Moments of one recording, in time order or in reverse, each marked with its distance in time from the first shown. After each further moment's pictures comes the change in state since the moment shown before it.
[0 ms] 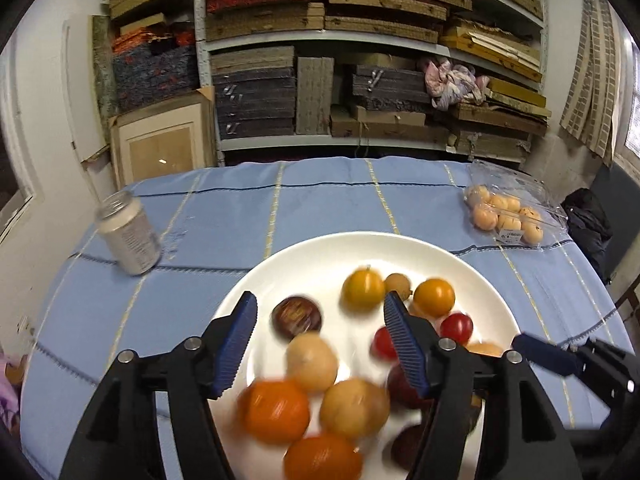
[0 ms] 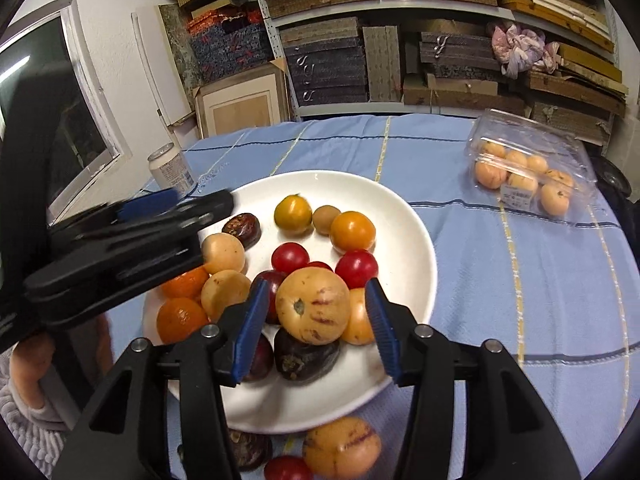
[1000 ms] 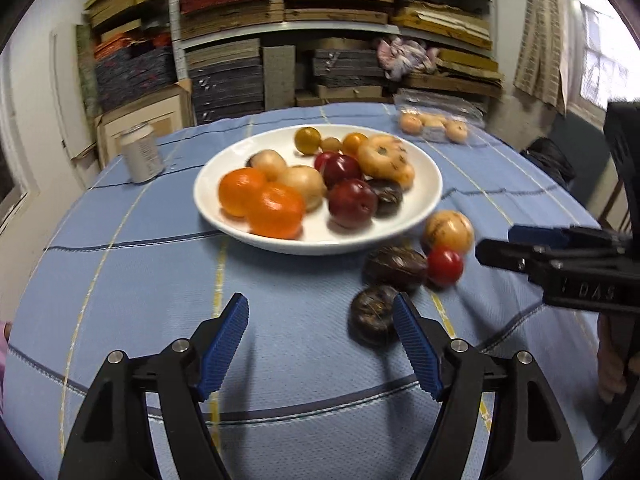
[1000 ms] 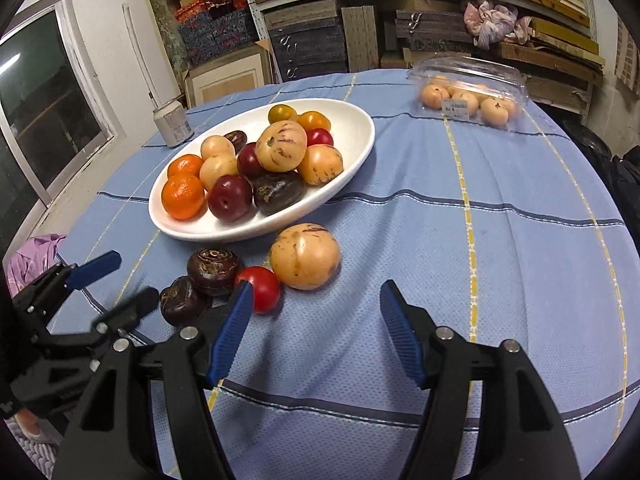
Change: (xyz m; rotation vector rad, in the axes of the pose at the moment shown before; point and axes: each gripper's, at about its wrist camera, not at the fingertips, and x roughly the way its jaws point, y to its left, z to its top) left arm -0.088 -0.025 -0.153 0.122 0.029 -0.085; right arm -0.064 -0.015 -0.108 0.041 0.060 -0.039
